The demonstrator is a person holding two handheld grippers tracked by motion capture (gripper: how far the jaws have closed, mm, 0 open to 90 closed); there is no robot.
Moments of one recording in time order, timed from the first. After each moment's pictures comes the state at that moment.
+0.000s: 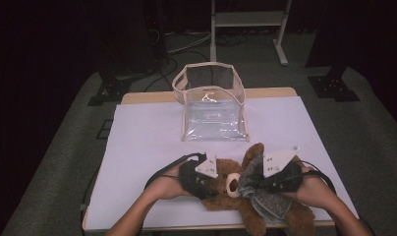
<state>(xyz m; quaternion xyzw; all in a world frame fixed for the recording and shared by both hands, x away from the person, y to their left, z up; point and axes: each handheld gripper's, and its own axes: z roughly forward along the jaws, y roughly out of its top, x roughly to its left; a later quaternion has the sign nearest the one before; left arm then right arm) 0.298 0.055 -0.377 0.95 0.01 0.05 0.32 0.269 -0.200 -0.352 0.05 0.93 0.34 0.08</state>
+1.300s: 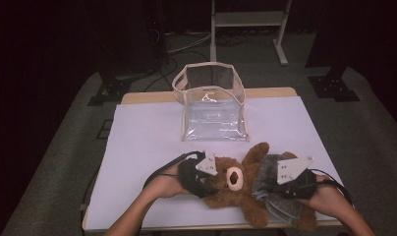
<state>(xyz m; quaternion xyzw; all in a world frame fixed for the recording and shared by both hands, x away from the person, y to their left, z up) 0.301 0.060 -0.380 0.95 0.03 0.05 0.31 0.265 -0.234 -0.366 0.08 0.93 0.33 0.11</state>
